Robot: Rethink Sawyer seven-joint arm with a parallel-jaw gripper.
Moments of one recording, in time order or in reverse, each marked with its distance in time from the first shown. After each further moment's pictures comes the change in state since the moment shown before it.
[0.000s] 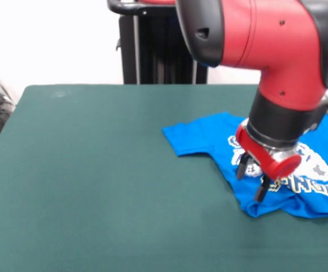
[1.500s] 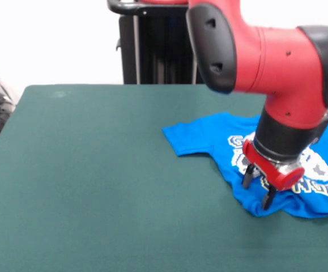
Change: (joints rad) arm 0.016 0.072 0.023 0.000 -0.022 -0.052 0.000
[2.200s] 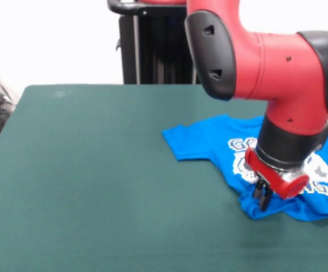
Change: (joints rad) arm -0.012 0.015 0.016 -0.045 -0.002 -0.003 0.000
